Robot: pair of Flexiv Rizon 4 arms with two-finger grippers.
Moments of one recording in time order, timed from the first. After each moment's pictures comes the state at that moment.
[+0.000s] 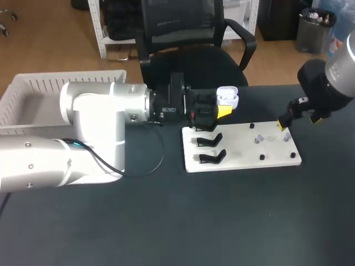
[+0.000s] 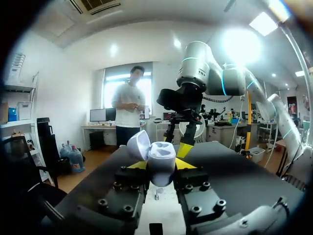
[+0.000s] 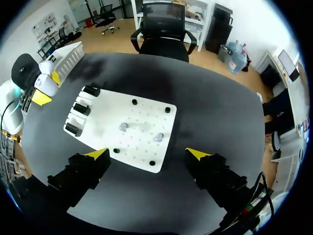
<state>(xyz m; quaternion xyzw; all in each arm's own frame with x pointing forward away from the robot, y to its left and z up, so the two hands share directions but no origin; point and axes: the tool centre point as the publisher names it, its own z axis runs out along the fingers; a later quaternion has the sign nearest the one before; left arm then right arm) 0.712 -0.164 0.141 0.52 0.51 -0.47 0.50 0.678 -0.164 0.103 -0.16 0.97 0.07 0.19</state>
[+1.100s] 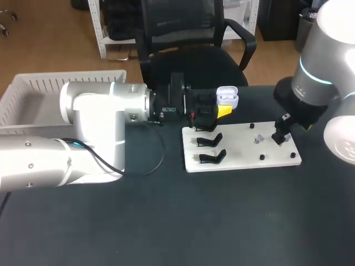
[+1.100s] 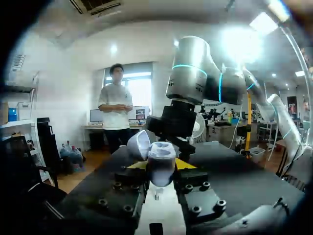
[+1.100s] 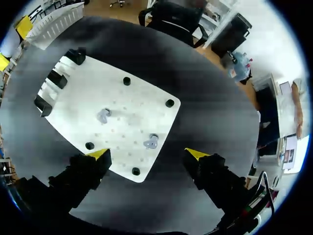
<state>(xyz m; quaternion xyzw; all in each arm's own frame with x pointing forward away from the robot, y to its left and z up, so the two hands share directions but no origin) 0.711 -0.164 0.141 0.52 0.51 -0.47 0.50 0.696 -0.169 0.046 -0.26 0.96 -0.04 0.12</state>
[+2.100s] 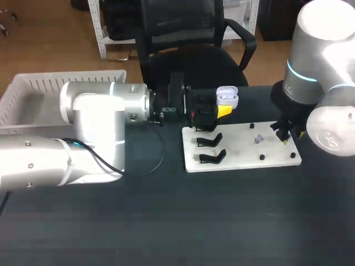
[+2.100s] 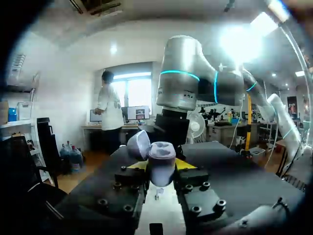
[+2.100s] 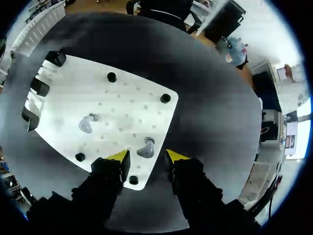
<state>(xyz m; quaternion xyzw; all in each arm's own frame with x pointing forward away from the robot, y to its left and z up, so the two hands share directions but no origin) 0.711 -0.164 0.141 0.52 0.51 -0.47 0.50 0.706 -0.171 0.027 -0.21 0.97 -0.05 0.08</state>
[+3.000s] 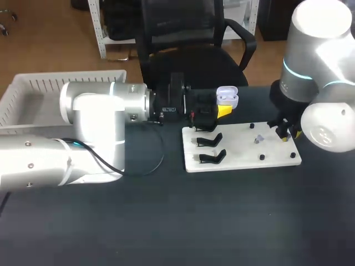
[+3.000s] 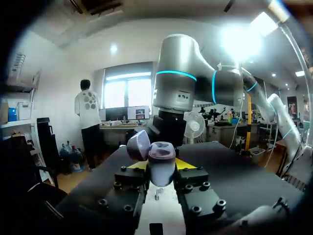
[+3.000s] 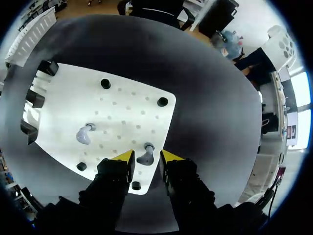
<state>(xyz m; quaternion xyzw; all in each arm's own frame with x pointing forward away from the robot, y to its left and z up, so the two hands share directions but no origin) 0.711 -0.164 0.141 0.52 0.51 -0.47 0.50 0.713 -0.168 0.025 -0.17 0.98 -0.06 0.08</state>
